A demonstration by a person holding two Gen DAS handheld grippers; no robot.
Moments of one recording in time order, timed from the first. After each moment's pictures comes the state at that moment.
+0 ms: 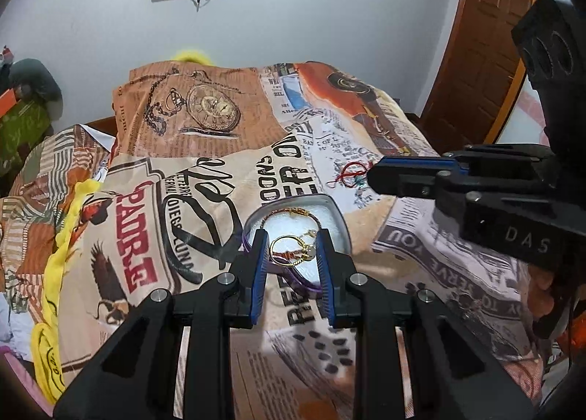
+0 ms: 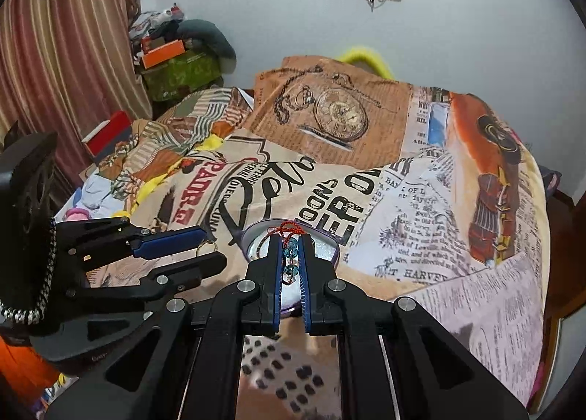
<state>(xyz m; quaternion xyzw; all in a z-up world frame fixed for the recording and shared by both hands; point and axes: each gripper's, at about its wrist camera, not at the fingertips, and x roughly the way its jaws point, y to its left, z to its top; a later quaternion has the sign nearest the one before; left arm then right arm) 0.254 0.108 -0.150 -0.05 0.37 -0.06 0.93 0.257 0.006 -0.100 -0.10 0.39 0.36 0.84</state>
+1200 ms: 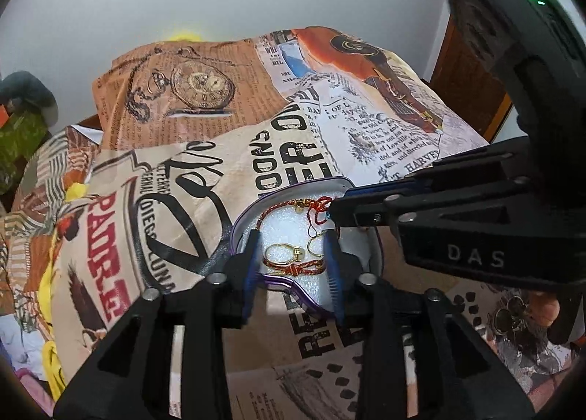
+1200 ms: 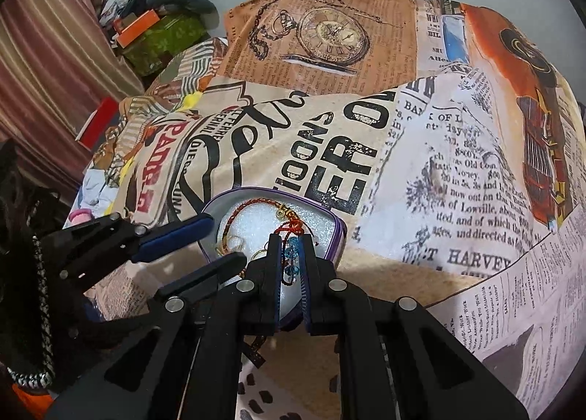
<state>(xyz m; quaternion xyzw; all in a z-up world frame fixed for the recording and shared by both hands) 0.298 0.092 -0.184 0.00 0.42 -0.05 0.91 0.314 0.015 -0.161 -0.06 0.52 0.35 0.77</state>
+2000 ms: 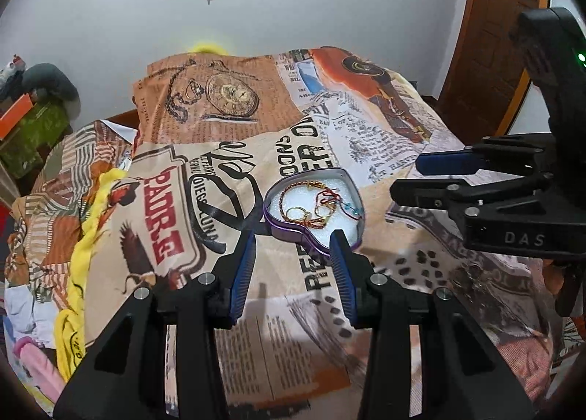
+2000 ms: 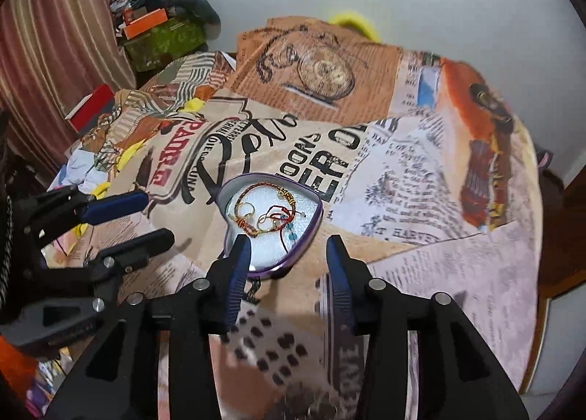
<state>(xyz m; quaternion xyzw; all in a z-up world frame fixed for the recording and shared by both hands) 0.223 0.102 -0.138 -0.02 0.40 -0.02 0.92 0.252 -0.007 -0.110 -0.13 0.44 0.32 0.83</state>
